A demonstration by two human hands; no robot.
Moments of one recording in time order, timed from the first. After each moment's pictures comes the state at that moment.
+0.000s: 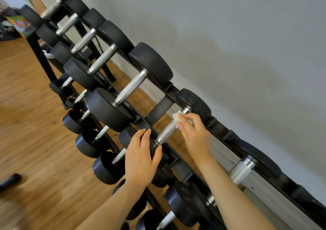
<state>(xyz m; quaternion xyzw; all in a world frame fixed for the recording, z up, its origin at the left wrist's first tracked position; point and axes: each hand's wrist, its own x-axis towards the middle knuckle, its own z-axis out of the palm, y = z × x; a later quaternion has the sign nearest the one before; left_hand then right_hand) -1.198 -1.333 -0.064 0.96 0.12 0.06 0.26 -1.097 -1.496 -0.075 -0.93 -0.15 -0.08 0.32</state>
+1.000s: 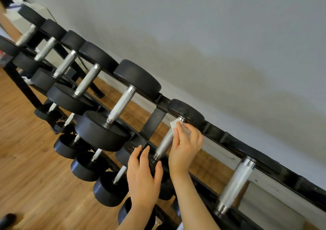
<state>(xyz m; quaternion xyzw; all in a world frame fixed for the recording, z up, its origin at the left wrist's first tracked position) -1.198 -1.336 -0.078 0.94 0.13 0.10 0.30 -1.111 -1.429 -0.085 -0.87 0.11 -0.32 0.36</state>
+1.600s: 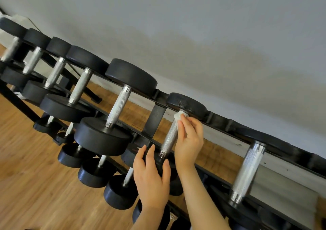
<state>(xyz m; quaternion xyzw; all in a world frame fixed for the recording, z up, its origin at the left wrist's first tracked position) -1.196 -1.331 -0.082 0.94 0.09 0.13 0.30 -1.111 -1.423 -0.084 -0.77 0.13 -0.34 0.52</state>
